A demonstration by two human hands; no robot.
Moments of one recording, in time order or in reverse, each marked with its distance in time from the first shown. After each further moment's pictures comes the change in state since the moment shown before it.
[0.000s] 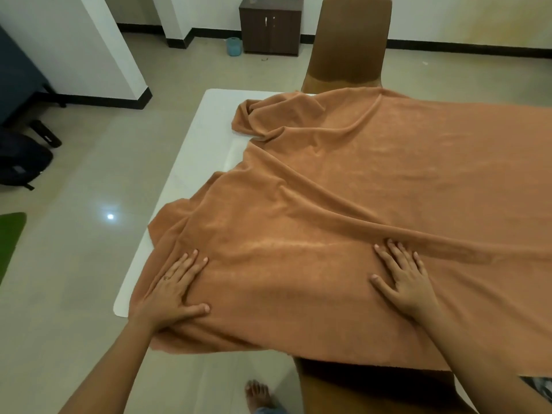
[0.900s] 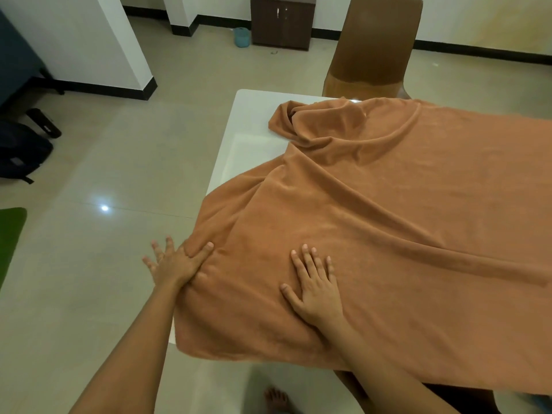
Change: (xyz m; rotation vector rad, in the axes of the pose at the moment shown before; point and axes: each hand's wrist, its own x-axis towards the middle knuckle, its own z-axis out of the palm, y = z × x) left_hand 0.078 -0.130 -0.073 -0.173 -0.083 -0.766; right_hand 0.067 -0.326 0.048 0.063 -0.046 -0.077
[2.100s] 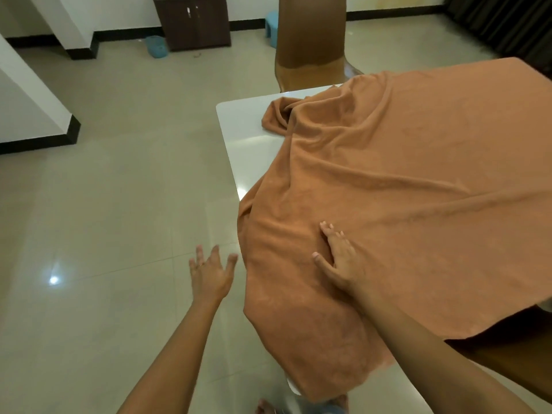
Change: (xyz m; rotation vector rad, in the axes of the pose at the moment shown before) left_hand 0.138 -0.044 -0.052 0.131 0.061 0.536; right_hand 0.098 -0.117 0.019 0.359 0.145 0.267
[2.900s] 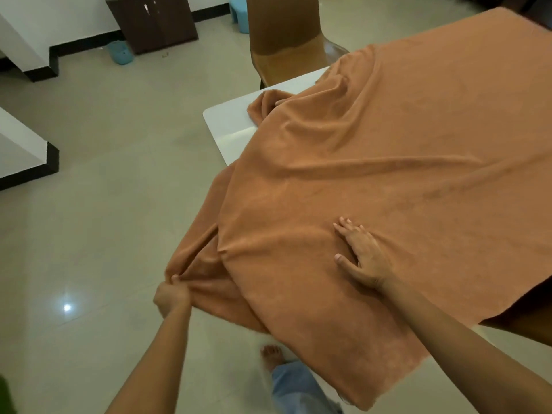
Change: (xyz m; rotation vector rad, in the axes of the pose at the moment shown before) left_hand 0.077 -0.070 -0.040 -0.380 0.160 -0.651; right_hand 0.011 0.011 -0.012 -0.096 0.051 -0.015
